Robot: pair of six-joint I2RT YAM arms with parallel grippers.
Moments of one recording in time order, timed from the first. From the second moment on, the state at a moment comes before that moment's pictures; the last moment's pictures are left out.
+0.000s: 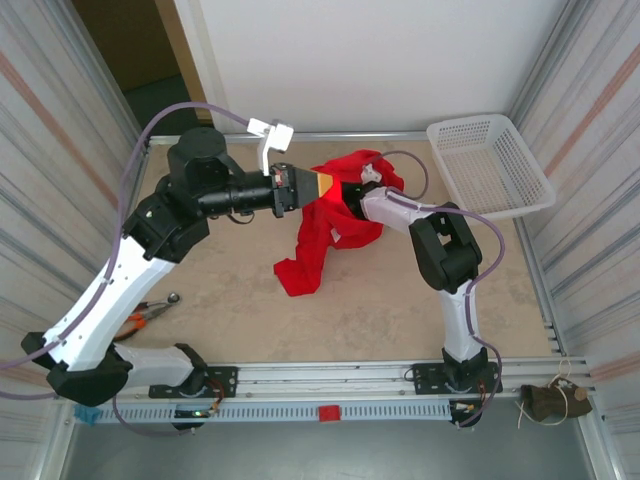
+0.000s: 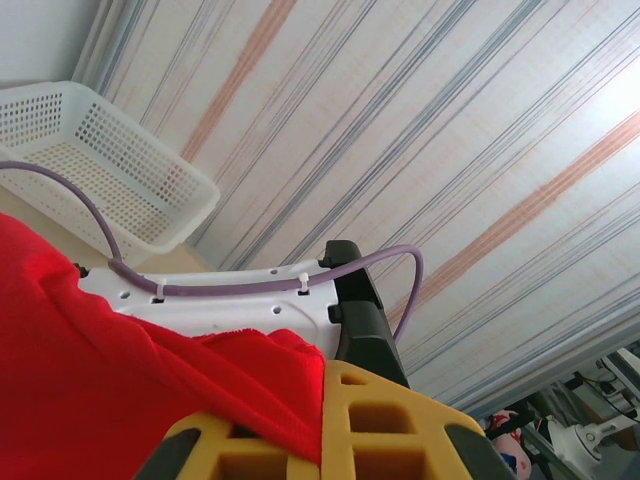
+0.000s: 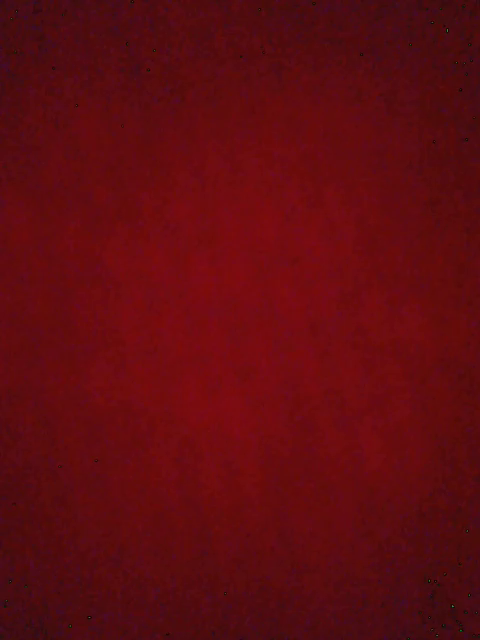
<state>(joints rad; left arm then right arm) -0.73 1.25 1.65 -0.53 0.56 -0.57 0.58 2.11 1.57 -0.37 0.42 1.11</state>
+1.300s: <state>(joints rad) -0.68 1.24 1.62 -0.55 0.48 -0.61 0.54 2.28 1.75 -0.78 0.44 1.17</state>
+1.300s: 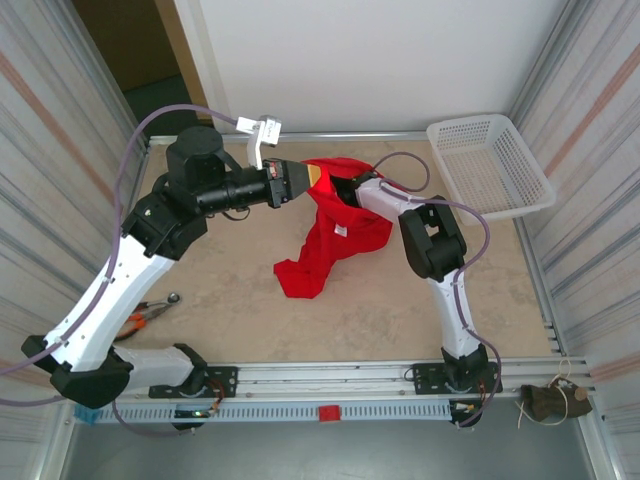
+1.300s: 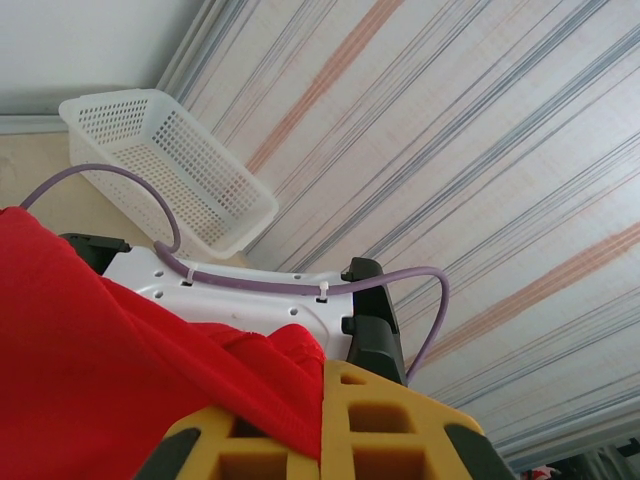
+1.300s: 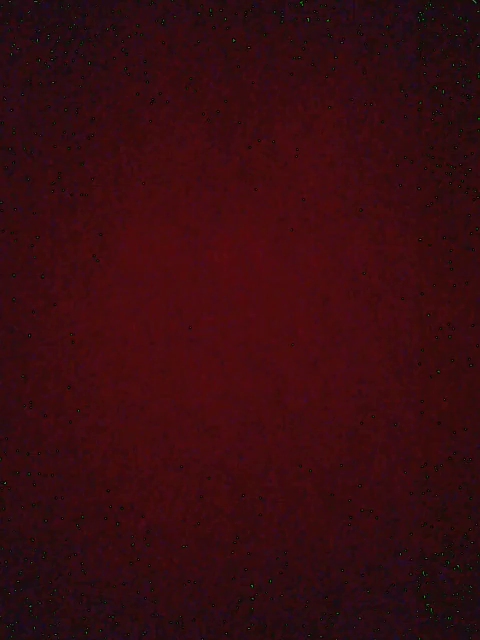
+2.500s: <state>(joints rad) -0.29 1.42 1.27 -0.38 0.38 -0.63 0.60 1.68 1.63 -0.62 0.00 0.73</state>
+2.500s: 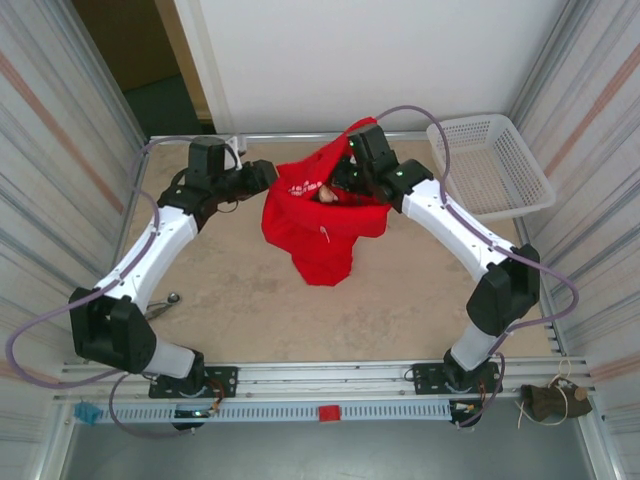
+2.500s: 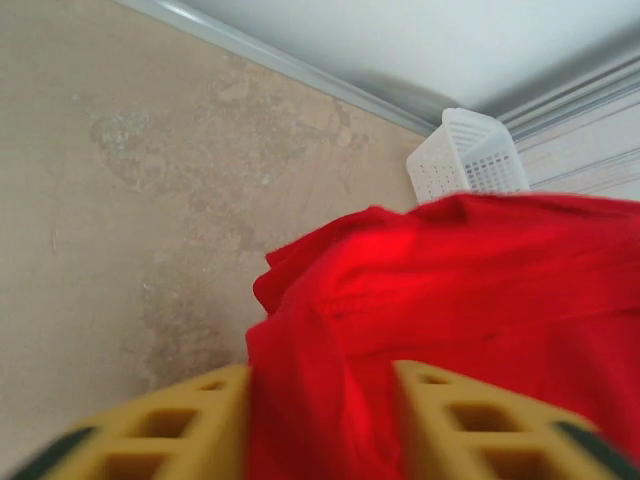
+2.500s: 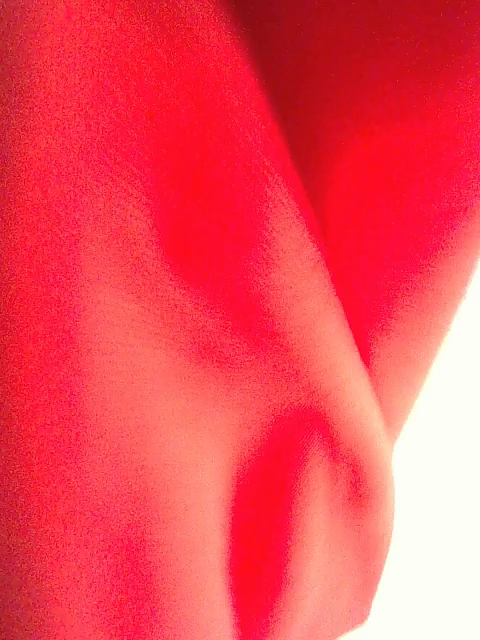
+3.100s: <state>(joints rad) -0.35 1.26 1.26 -0.30 0.41 -0.52 0.60 1.75 1.95 -0.73 -0.11 0.68</state>
